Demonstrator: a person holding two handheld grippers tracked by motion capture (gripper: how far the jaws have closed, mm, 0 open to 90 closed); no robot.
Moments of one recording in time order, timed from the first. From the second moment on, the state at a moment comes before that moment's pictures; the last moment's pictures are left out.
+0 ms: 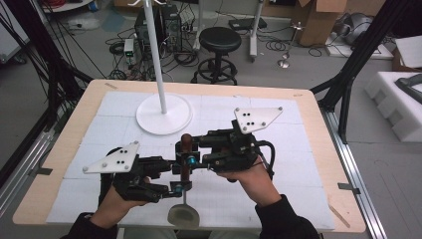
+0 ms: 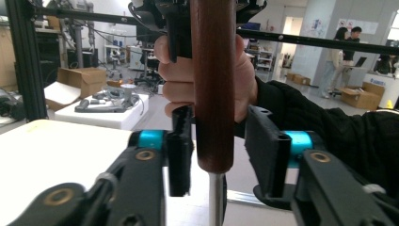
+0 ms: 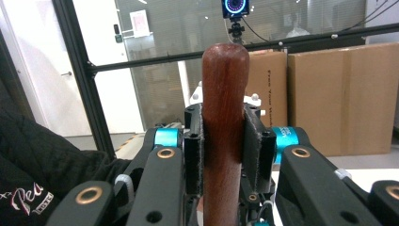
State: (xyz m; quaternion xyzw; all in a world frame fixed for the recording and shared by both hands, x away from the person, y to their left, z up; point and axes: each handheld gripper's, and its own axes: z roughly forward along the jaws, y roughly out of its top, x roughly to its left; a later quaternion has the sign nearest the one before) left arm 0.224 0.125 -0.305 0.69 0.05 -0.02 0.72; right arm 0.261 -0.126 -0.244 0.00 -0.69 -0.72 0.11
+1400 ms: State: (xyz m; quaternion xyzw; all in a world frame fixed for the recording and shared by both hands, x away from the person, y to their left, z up) left arm 0.393 0.181 -0.211 0.68 0.21 0.12 0.70; right arm 0.233 -0.271 -0.335 -0.30 -0.66 -0.66 -0.20
